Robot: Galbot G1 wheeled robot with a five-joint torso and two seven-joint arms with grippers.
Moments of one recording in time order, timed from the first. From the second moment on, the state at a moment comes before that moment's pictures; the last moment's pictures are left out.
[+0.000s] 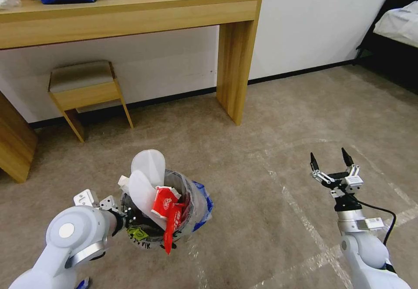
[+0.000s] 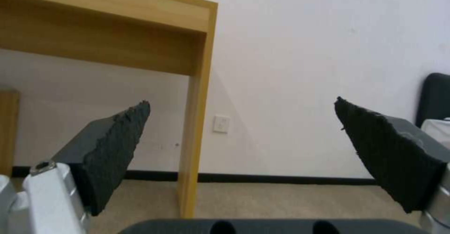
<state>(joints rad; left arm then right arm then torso) 1.31 -1.01 -0.53 -2.22 -1.85 0.66 -1.35 -1.27 1.19 0.72 1.54 0.43 0.64 -0.32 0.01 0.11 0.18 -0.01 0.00</state>
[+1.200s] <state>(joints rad) 1.33 -1.02 -0.54 -2.23 -1.87 0.66 -1.36 -1.23 1.23 0.68 1.45 0.37 0.68 -0.27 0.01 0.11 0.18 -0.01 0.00</state>
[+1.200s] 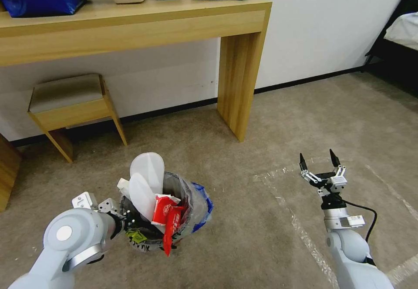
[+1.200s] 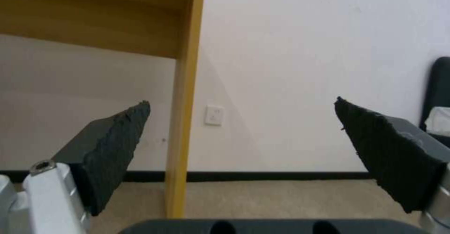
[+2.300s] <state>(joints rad) 1.36 -1.00 -0.53 -2.21 -1.93 0.65 -1.44 -1.30 1.23 0.70 1.44 0.32 0.66 -0.23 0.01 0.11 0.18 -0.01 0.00</state>
